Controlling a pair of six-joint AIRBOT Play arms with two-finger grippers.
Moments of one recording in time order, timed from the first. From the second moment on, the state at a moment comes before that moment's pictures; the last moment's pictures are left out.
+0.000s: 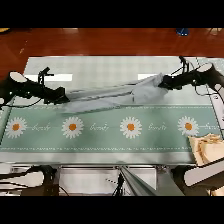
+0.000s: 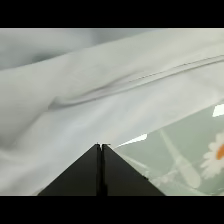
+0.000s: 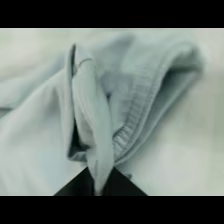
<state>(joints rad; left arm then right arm) 0.12 -1.47 1.06 0.87 -1.16 -1.26 -0.19 -1.74 1.38 -0.86 1.05 1.13</state>
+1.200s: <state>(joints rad) -0.65 -1.64 1.08 0.26 -0.66 -1.25 0.11 -0.97 1.38 -1.23 1.41 1.48</state>
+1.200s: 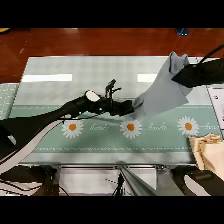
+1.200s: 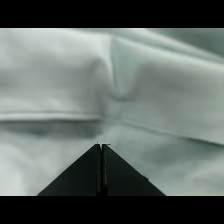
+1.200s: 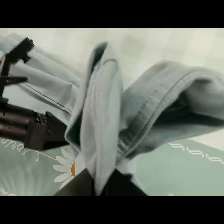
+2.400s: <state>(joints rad) 0.42 -0.90 1.05 0.62 -1.23 -1.21 0.71 -1.60 1.38 -0.94 0.59 1.61</state>
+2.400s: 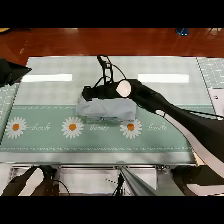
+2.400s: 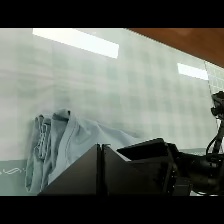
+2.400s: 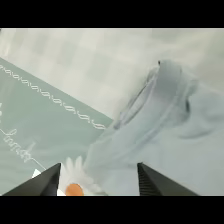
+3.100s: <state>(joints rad) 0.42 -0.90 1.02 0.69 -1.23 -1.20 0.09 -1.37 1.06 -1.10 1.17 1.47</state>
